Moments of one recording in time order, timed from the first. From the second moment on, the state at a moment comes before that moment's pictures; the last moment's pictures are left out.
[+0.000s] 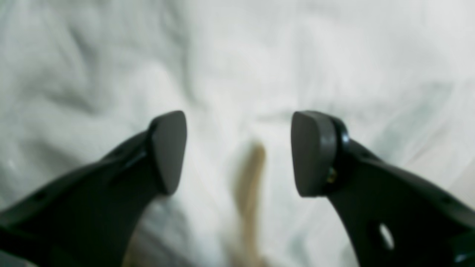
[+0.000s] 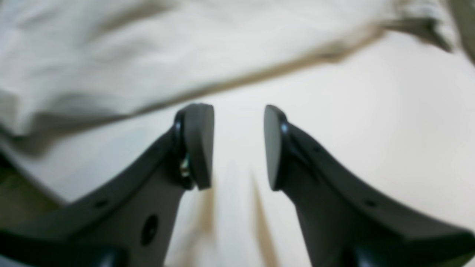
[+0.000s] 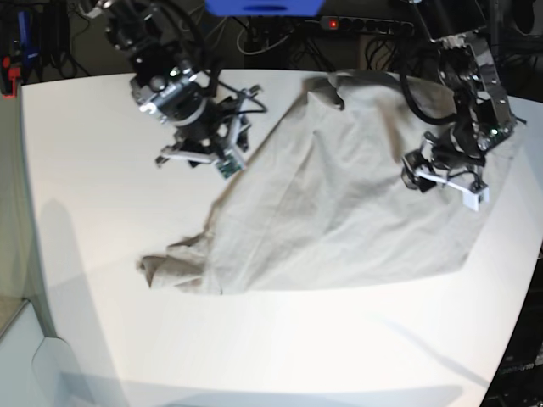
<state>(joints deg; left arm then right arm) 6.4 -7.4 -22.5 94.0 -28.9 0.1 60.5 -11.7 13.3 -24.3 109.5 -0.4 7.7 -48.6</state>
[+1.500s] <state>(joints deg) -15.4 -19.7 -8.1 75.0 -10.1 -0.3 54.5 10.4 15.9 -16.9 94.9 -0.3 7.8 -48.5</state>
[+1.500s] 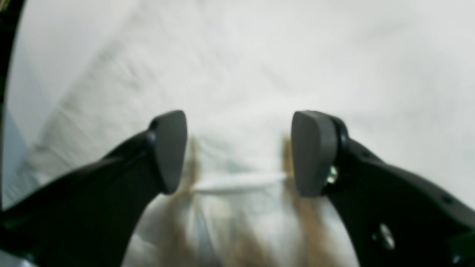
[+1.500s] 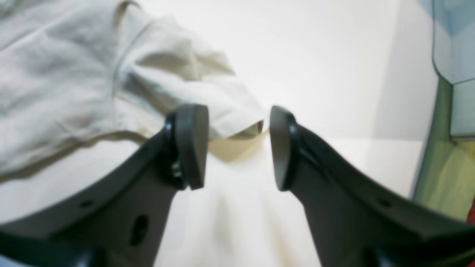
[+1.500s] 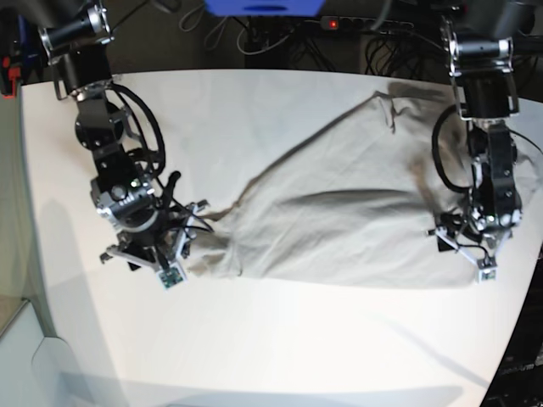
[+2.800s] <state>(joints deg) 0.4 -13.1 -8.1 88.5 -9.6 0.1 66.0 21.8 9.3 -16.7 72.2 -0.9 24.6 -35.7</state>
